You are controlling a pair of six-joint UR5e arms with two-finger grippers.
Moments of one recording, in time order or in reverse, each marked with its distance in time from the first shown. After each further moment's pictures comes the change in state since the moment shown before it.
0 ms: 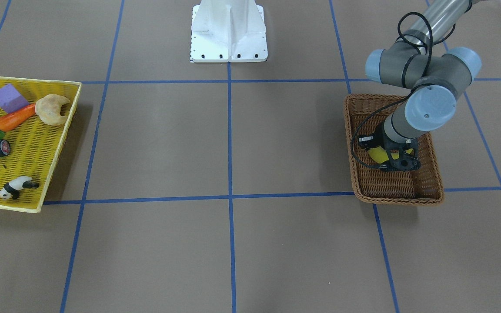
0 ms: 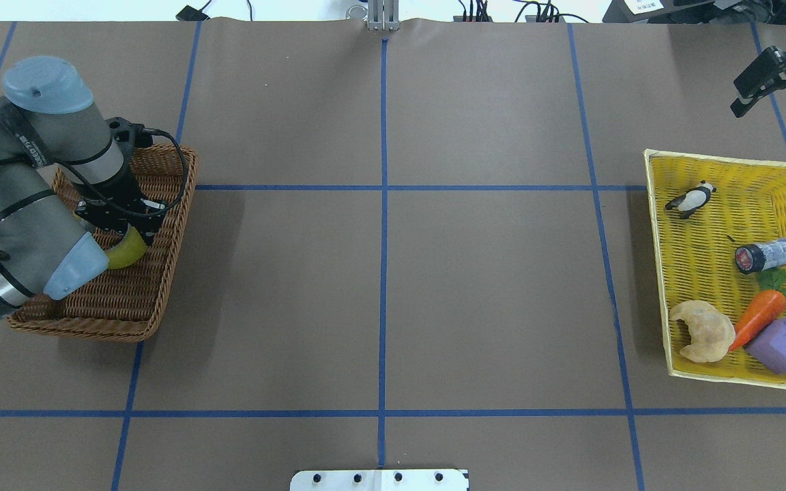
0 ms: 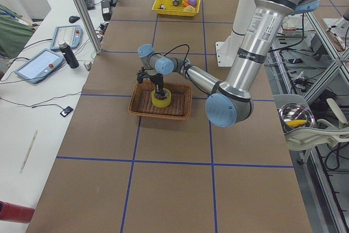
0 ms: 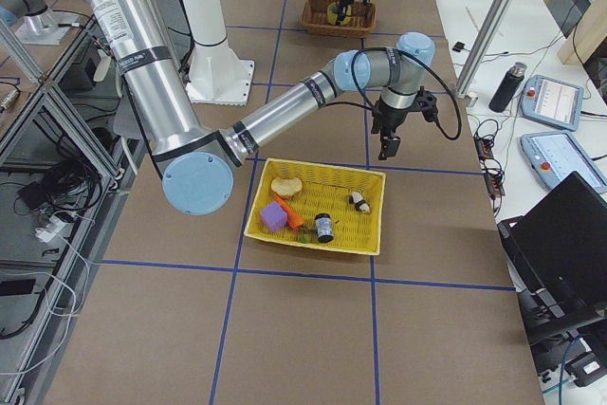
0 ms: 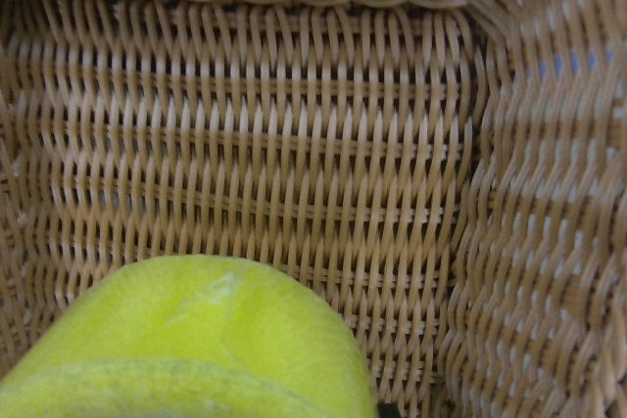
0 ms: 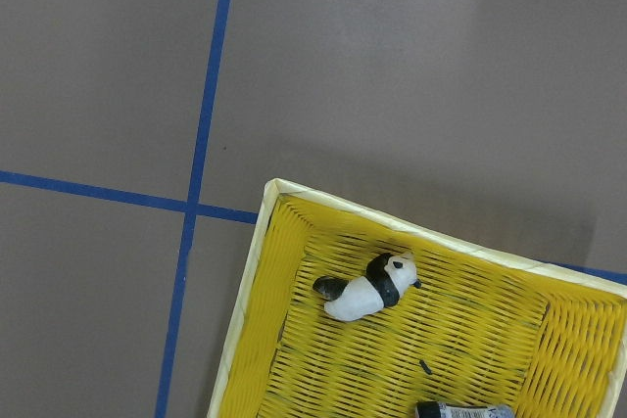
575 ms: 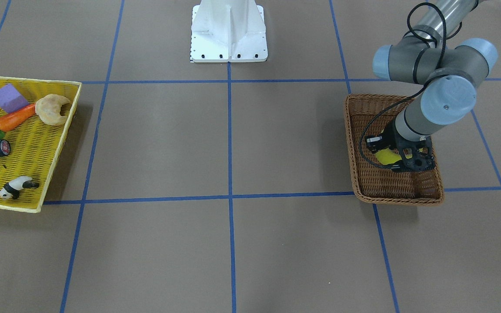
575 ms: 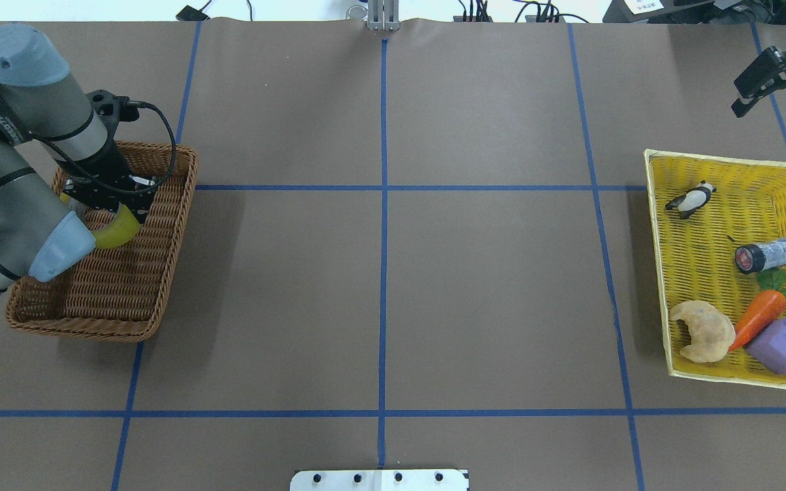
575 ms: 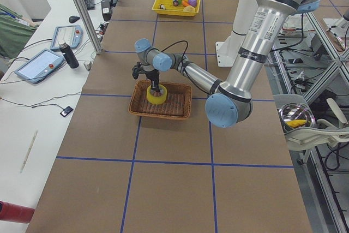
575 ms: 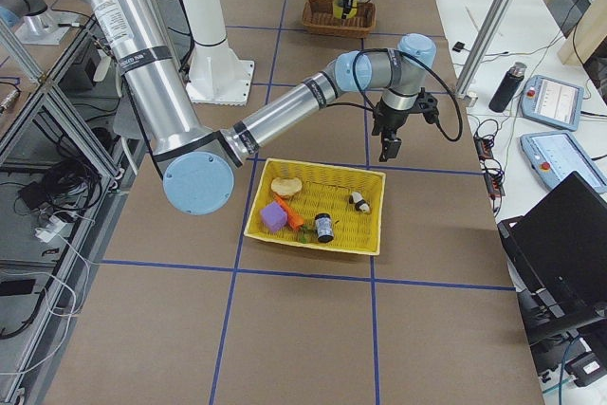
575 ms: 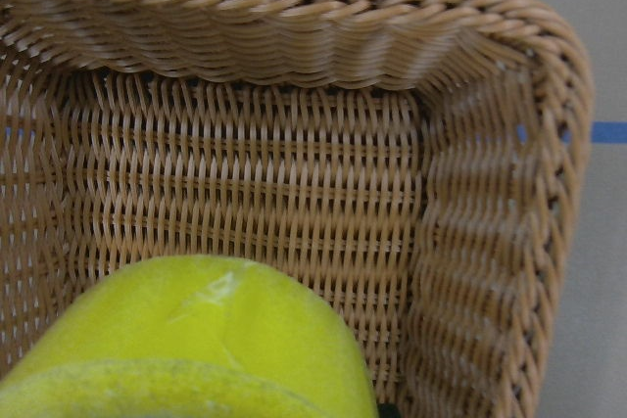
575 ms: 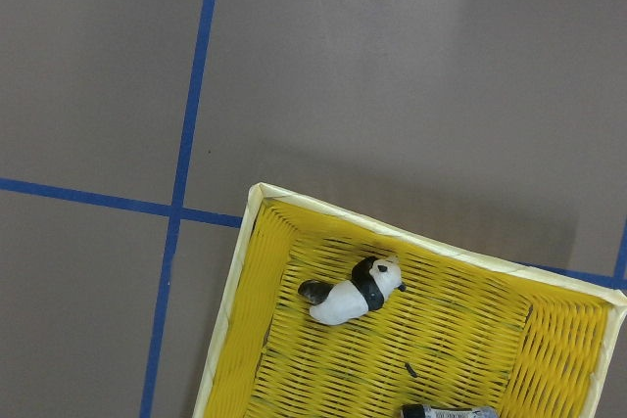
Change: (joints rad) left arm -0.043 -0.005 -0.024 0.002 0.001 0.002; right arm 0.000 0.002 -0.010 0.000 -0.005 0.000
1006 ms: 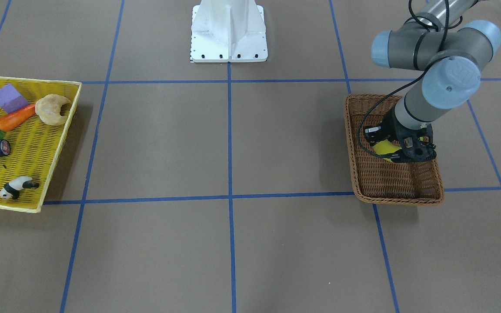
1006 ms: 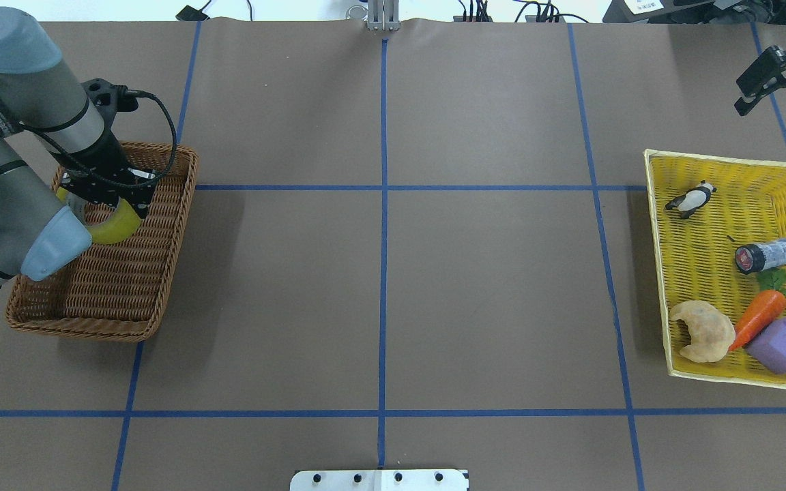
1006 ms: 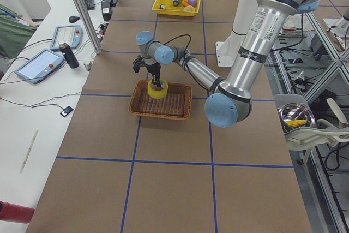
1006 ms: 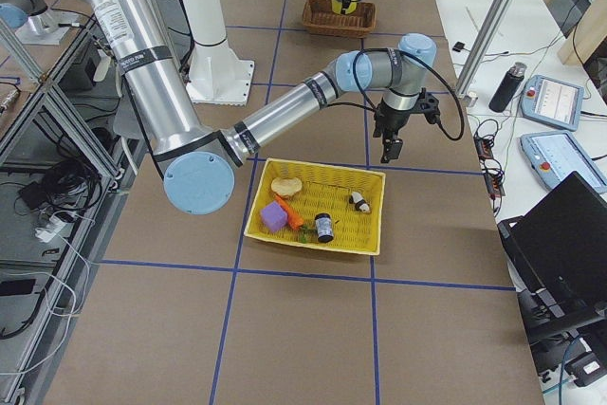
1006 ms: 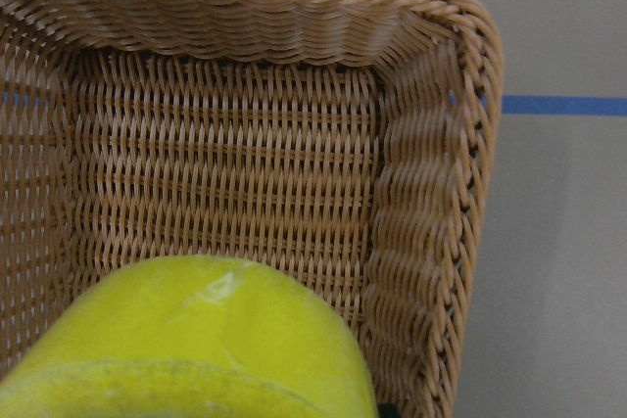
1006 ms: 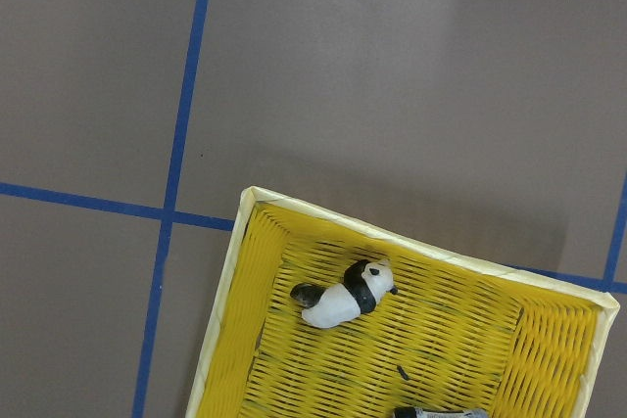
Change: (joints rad) left arm -0.016 -0.010 -0.065 0.047 -0.001 -0.001; right arm 0.000 0.003 -0.003 0.001 -0.024 0.000
